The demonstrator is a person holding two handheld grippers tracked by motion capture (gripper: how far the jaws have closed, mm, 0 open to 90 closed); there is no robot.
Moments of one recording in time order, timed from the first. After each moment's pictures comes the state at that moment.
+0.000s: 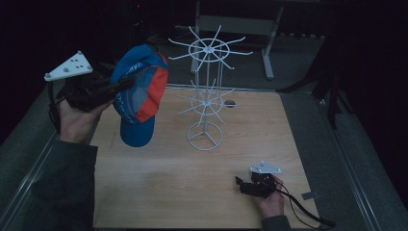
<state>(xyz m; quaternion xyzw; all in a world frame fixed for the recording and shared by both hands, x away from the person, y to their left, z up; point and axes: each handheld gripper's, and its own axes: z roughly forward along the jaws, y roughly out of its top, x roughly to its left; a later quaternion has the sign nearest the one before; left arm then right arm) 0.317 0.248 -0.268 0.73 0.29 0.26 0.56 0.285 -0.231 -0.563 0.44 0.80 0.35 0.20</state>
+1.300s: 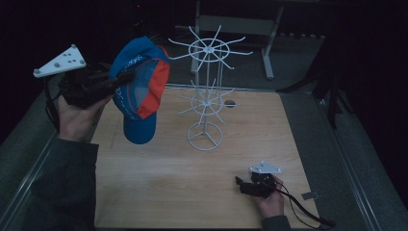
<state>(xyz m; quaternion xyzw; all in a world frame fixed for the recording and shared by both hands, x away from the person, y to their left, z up) 0.312 0.247 -0.254 0.71 0.27 0.25 0.60 0.285 -0.231 -0.563 0.44 0.80 0.35 0.20</state>
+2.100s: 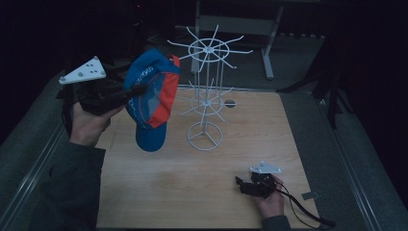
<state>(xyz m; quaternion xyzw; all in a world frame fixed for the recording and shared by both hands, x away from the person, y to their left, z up) 0.323 0.229 -0.279 0.75 0.26 0.21 0.57 0.285 -0.231 -0.563 0.44 0.80 0.35 0.20</state>
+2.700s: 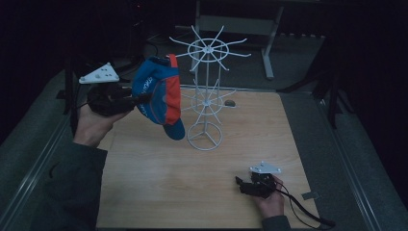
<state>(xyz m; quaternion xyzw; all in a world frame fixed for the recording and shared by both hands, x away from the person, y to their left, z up) 0.337 0.224 -0.297 0.78 0.30 0.19 0.52 0.285 -0.231 -0.563 0.44 0.80 0.35 0.20</state>
